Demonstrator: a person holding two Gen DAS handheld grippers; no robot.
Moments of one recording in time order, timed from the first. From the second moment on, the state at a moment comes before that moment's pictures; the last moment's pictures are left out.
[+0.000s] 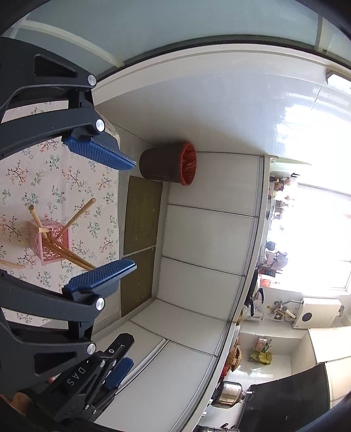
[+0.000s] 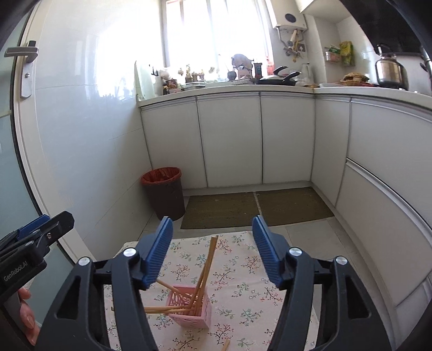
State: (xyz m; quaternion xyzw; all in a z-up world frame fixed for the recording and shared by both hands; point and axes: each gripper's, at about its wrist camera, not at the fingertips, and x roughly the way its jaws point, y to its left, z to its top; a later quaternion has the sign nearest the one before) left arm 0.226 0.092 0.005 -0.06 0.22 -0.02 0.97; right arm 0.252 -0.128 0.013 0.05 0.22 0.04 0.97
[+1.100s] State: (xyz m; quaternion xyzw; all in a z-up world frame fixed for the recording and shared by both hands) left arm 0.257 -0.083 -0.218 0.05 0.62 -0.19 0.76; right arm 0.127 -0.316 -0.199 0.24 0.47 -0.15 0.84
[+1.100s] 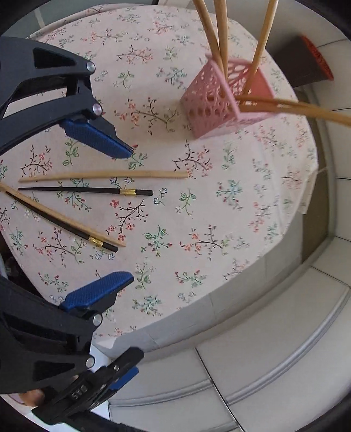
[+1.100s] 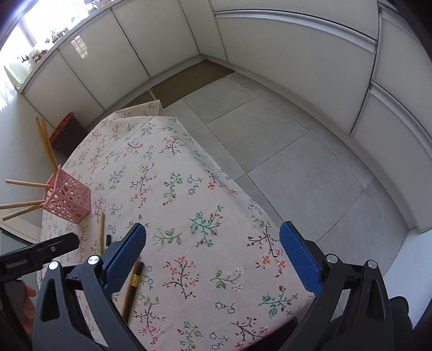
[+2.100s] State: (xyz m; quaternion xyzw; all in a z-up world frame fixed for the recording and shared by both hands) left arm 0.271 -0.046 -0.248 0.08 0.58 -0.12 0.80; right arm 0.169 -0.272 -0.238 0.31 0.56 -0.06 0.77
